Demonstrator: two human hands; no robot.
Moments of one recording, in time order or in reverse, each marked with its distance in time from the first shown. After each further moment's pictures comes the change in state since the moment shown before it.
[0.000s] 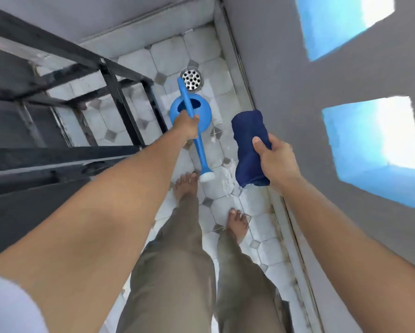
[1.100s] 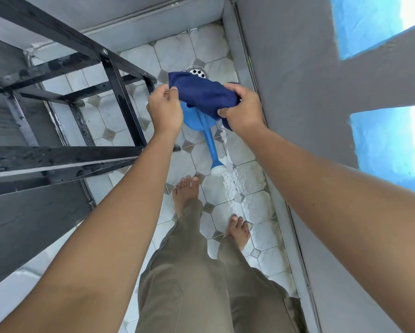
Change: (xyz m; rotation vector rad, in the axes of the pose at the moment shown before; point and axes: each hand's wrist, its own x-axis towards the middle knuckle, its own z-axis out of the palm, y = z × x) left_hand -0.001 -0.001 -0.043 -0.300 0.544 0.355; right_hand 0.103 -0.059 0.090 0.123 -0.052 -0.246
